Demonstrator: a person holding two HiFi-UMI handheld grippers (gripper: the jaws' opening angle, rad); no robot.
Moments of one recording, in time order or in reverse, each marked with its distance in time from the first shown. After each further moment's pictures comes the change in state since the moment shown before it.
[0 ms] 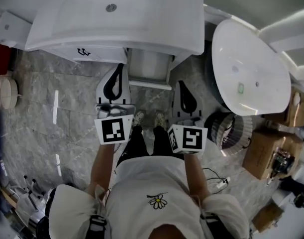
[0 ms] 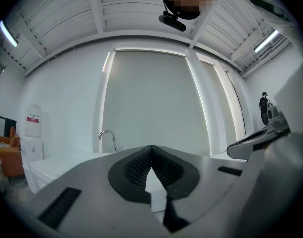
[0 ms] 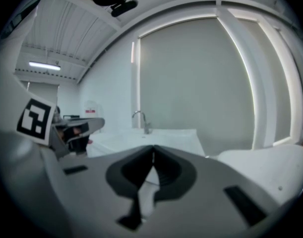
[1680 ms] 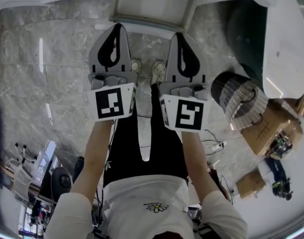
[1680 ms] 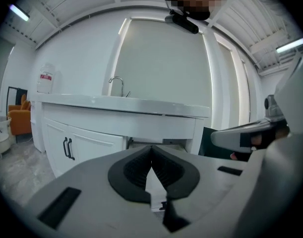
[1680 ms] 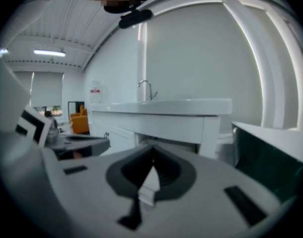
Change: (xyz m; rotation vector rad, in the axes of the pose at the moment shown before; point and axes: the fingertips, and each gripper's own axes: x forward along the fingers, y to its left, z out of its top) left arm -0.012 -0.013 -0.285 -0.148 0.237 0.055; right arm 0.076 0.026 -0.216 -0.042 0.103 0.038
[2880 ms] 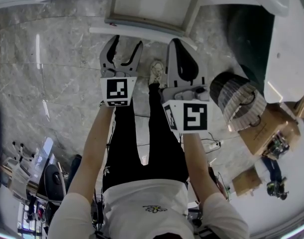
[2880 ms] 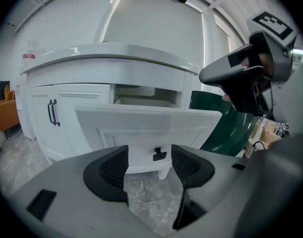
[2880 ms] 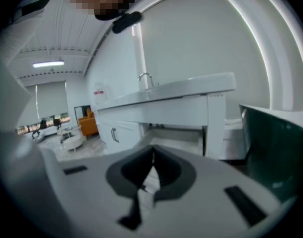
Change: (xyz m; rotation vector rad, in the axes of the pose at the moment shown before) left arm 0.012 -0.016 -0.155 0.036 0.258 -0.140; right arm 0.011 0.000 -0.042 0.073 0.077 0.109
